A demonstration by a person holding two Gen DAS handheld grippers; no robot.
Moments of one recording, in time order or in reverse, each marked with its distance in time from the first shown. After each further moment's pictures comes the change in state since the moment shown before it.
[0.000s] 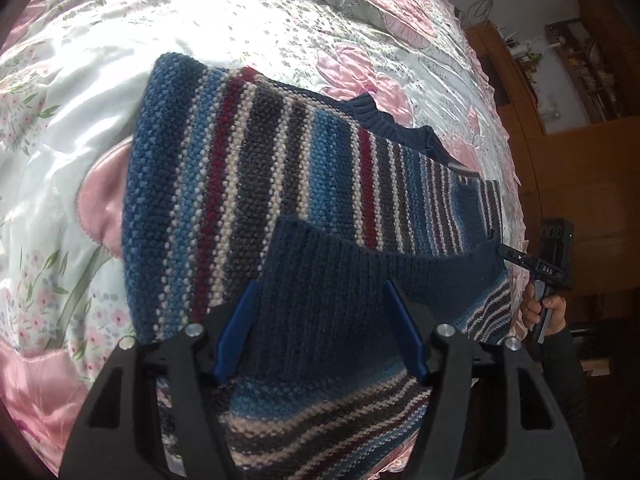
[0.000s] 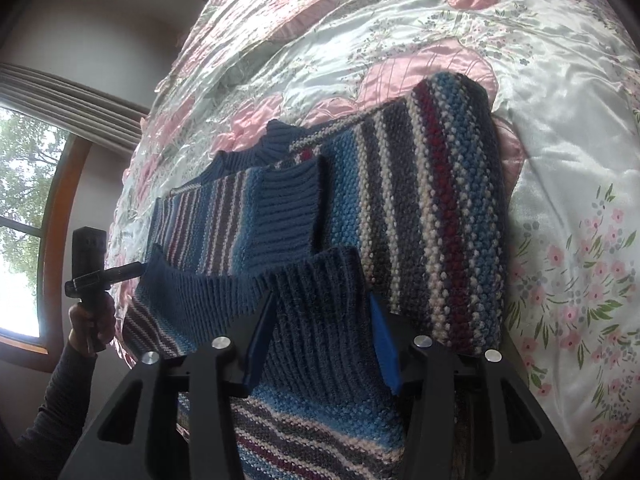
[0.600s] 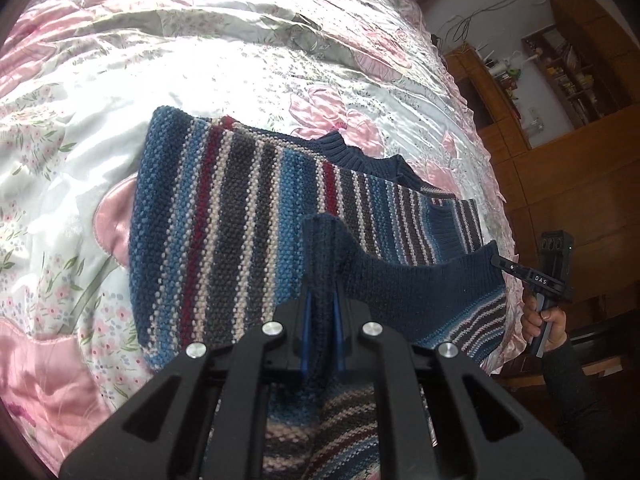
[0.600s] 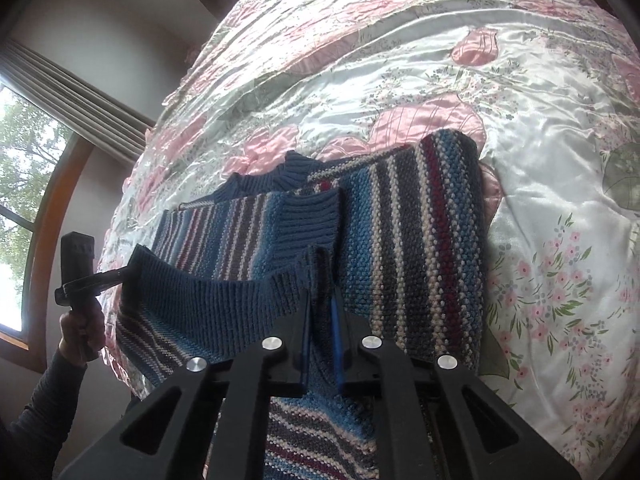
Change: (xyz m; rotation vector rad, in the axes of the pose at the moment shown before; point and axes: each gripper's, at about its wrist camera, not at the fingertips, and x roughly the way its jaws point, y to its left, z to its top) left arm -0.034 -0.018 -0.012 0.028 -0.163 -0.030; right arm -0.039 0.023 -0.009 -0.051 -0.130 -0.055
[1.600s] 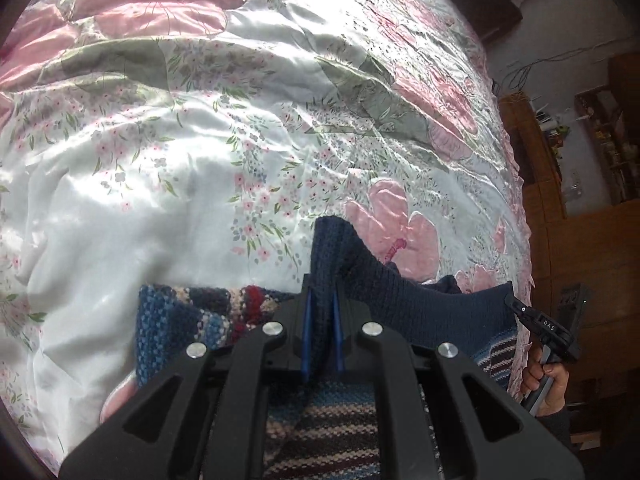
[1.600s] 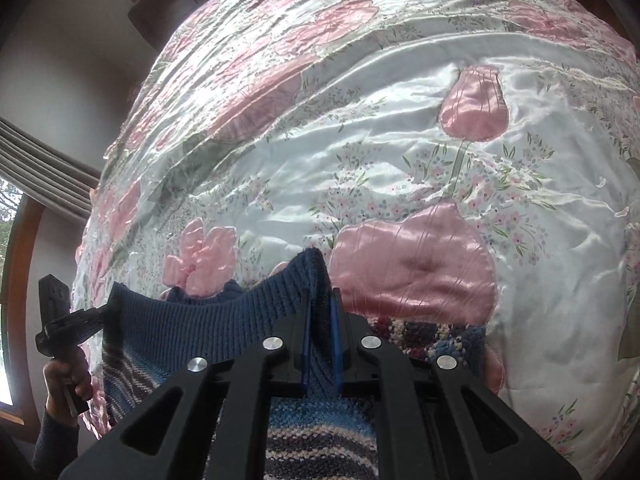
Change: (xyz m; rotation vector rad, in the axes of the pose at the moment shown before) left arm 0.045 0.034 0.129 -0.188 -0.055 0.087; right arm 0.062 -0.023 0.127 0.138 -0.059 -0.130
